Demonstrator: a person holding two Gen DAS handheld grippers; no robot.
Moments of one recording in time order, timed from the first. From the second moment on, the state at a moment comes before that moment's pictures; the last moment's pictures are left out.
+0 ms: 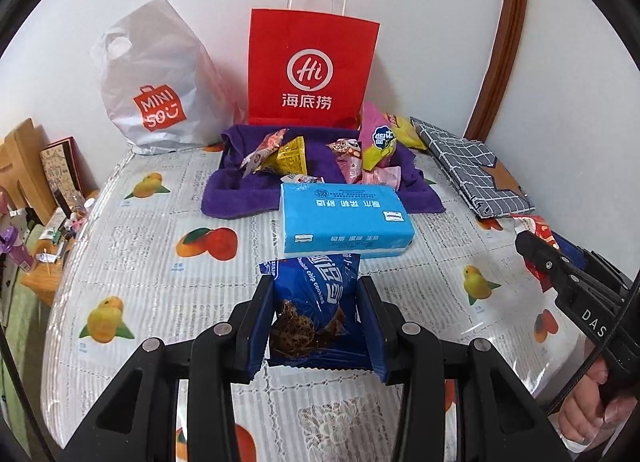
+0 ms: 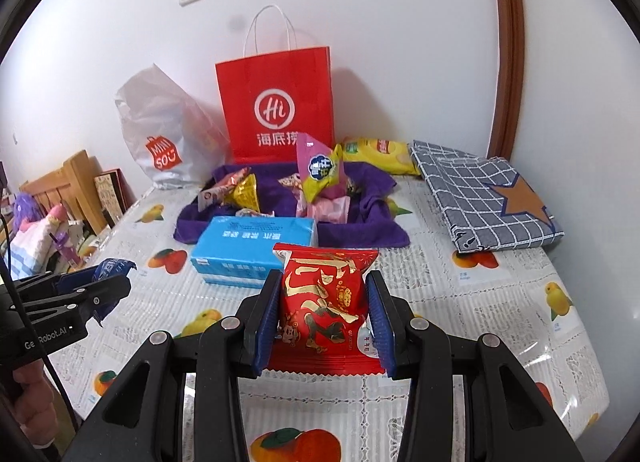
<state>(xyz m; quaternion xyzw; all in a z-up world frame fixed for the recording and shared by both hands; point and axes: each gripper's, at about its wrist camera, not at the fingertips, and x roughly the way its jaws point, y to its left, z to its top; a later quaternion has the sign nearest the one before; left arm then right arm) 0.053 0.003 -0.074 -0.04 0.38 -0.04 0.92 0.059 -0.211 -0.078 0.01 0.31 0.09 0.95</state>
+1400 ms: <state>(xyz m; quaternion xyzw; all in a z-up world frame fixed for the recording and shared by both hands) 0.058 0.021 -0.004 -0.03 0.35 -0.02 0.94 0.059 -0.208 -0.014 0.03 0.30 0.10 0.95</state>
